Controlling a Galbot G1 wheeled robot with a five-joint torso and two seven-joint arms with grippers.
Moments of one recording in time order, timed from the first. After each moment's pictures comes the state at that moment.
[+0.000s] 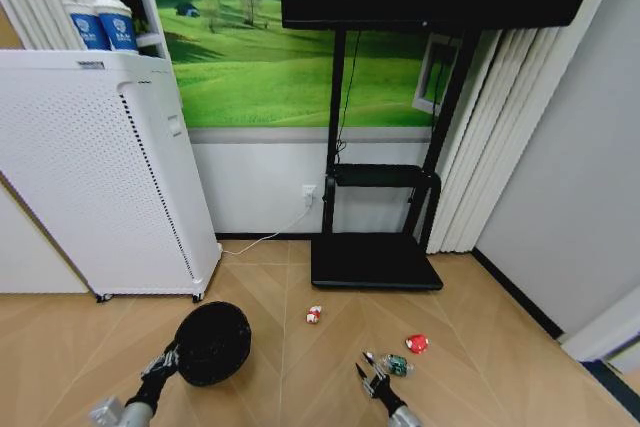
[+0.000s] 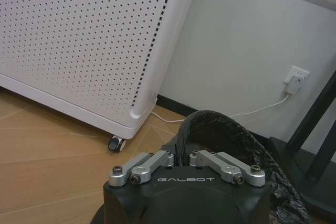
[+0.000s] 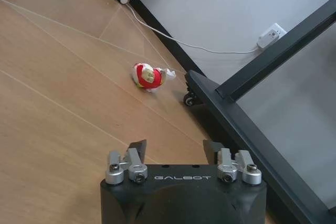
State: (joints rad) left arm 1.68 -1.08 -0.68 -1.77 -0.89 -0.13 0.01; right arm -0.92 1.14 -0.42 0.63 -0.30 0.62 0.60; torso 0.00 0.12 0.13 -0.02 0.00
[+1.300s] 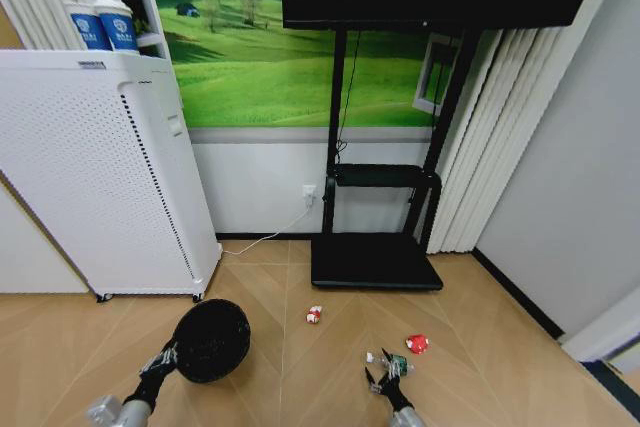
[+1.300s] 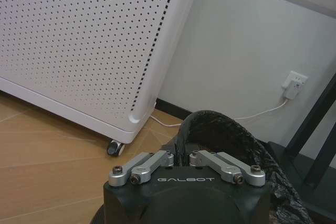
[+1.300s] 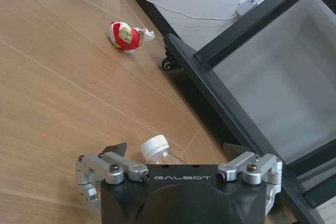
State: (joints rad) left arm 1.68 -1.07 -0.68 -1.77 -0.91 -0.14 0.02; right arm -0.94 1.18 -0.34 0.57 -0.30 0.53 0.68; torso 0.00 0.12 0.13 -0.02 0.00
